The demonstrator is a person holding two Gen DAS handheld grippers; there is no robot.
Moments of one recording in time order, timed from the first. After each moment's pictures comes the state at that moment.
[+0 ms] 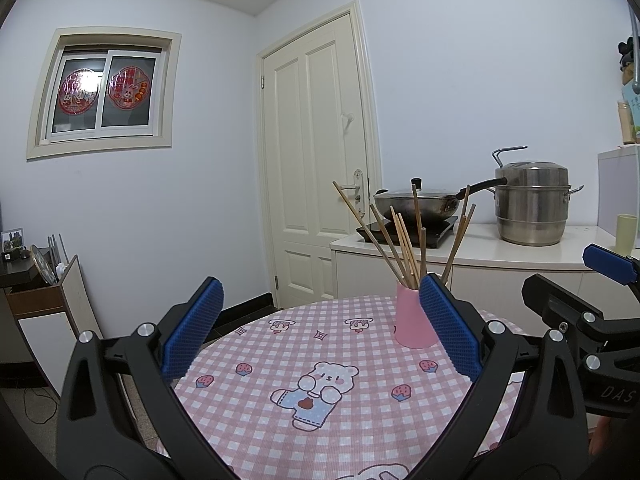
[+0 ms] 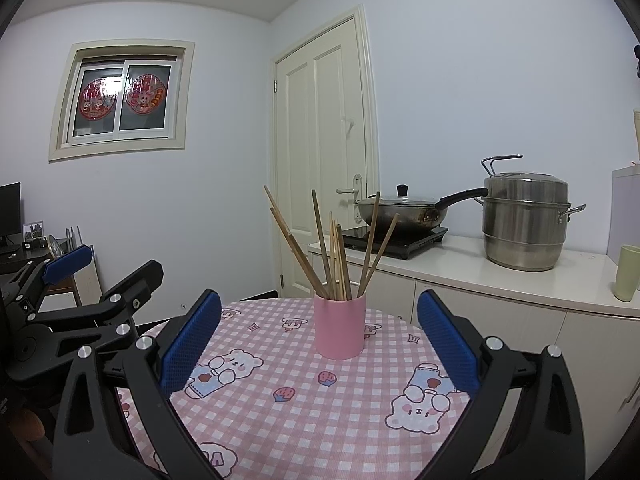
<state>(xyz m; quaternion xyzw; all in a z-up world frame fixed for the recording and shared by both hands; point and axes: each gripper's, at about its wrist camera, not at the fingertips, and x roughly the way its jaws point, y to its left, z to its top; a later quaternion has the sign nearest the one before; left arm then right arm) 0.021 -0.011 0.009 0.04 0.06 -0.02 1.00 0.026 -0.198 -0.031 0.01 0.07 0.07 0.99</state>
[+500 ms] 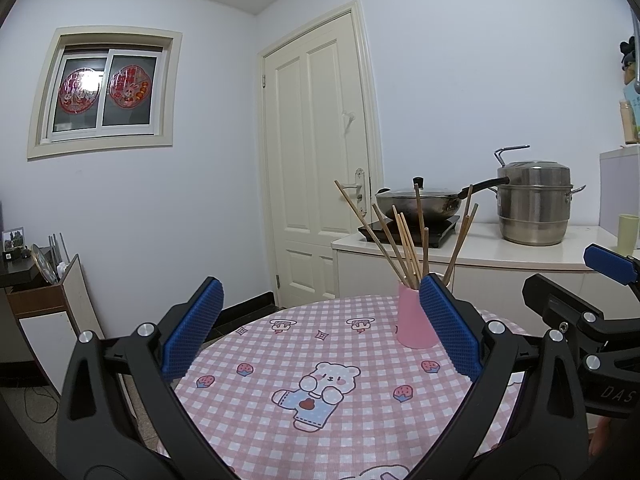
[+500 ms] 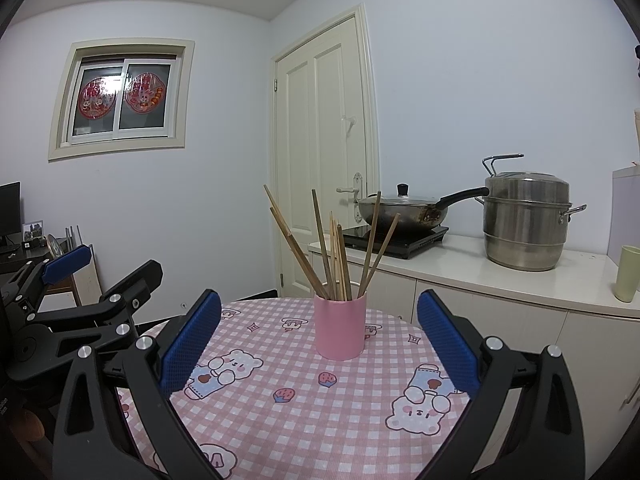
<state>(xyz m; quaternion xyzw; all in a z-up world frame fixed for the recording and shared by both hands) 0.023 -0.009 0.007 0.04 0.06 -0.01 1.00 0.028 -0.198 -0.031 0.01 0.08 0.07 0.99</state>
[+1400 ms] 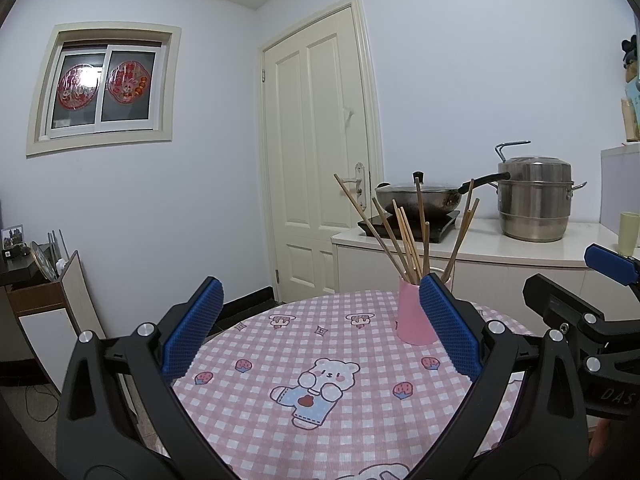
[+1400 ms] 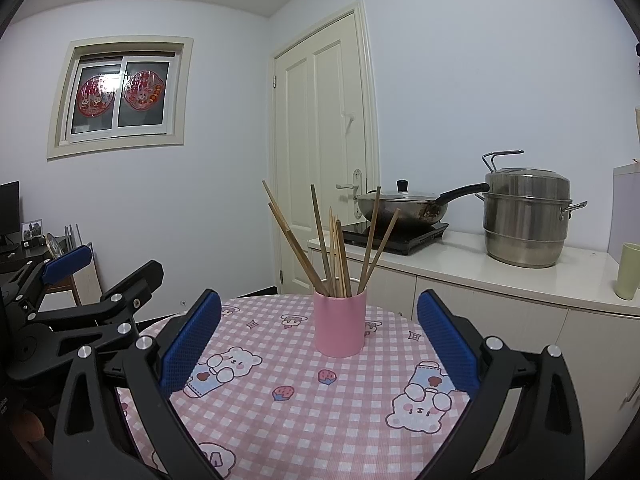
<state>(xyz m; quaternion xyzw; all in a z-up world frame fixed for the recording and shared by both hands) 0.027 -0.010 0.006 0.04 0.07 -0.01 1.00 0.033 -0.198 -0.034 0.01 0.08 0.07 0.99</state>
